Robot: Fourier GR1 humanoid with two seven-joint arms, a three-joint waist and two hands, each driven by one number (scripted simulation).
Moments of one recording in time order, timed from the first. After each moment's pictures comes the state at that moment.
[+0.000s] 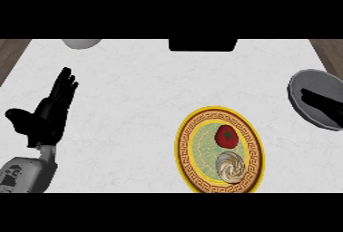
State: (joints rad) left arm -0.20 0.39 -0.13 -1.48 0.24 0.26 0.03; right arm -0.03 -0.93 0.04 -2.20 -0.05 0.25 0.35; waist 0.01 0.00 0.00
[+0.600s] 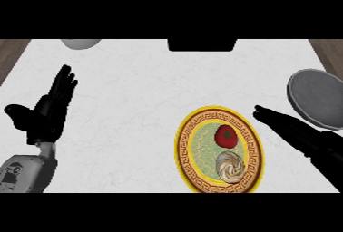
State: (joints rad) left arm -0.22 0.36 -0.08 -1.47 0.20 0.22 0.05; right arm -0.16 -0.73 0.24 -2.25 0.02 0.36 0.59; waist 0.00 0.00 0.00
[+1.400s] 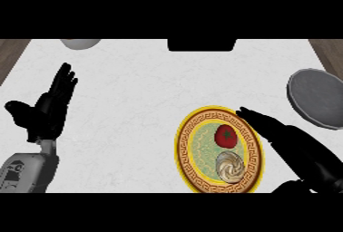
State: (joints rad) left arm -0.23 0.31 -0.02 -1.47 0.14 0.17 0.08; right arm -0.15 -0.53 0.32 -2.07 0.27 0.46 0.62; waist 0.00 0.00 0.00
